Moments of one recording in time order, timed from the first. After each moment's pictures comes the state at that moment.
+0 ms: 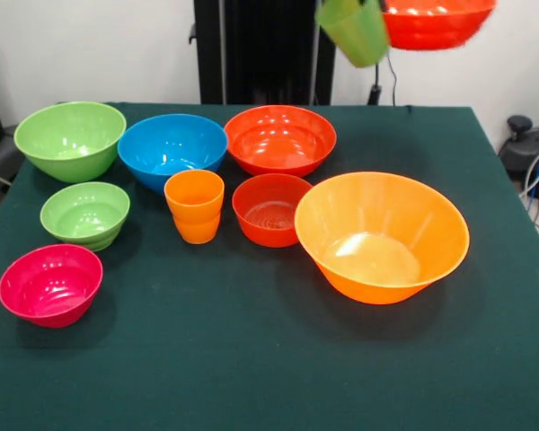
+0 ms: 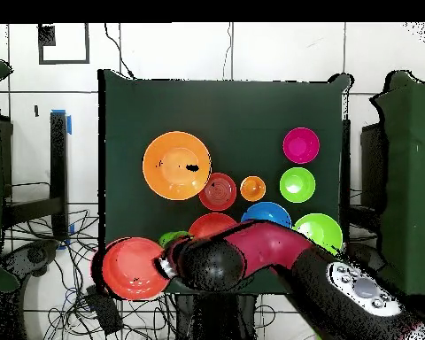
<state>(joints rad) -0.94 -0.84 1.08 2.36 -0.30 0.54 1.48</state>
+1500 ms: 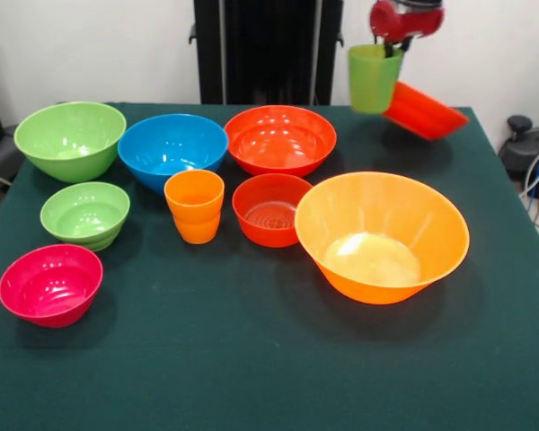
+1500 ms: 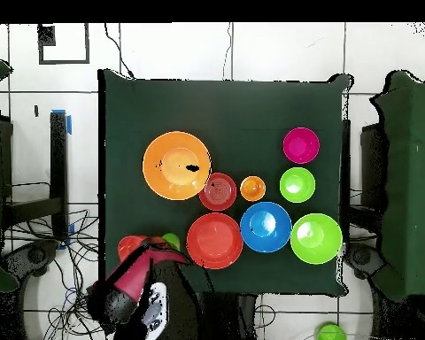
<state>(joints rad) 0.00 -0.86 0.19 2.10 -0.71 0.37 1.99</state>
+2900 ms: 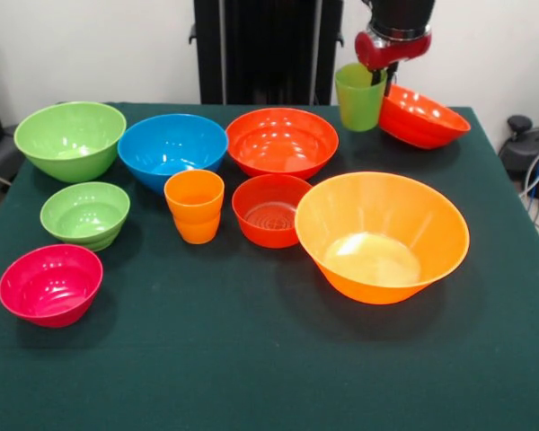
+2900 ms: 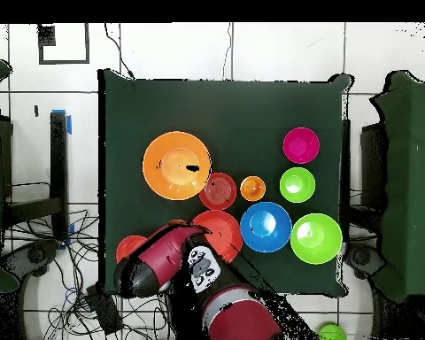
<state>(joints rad) -0.19 -0.72 0.37 2.09 -0.66 0.45 1.99</state>
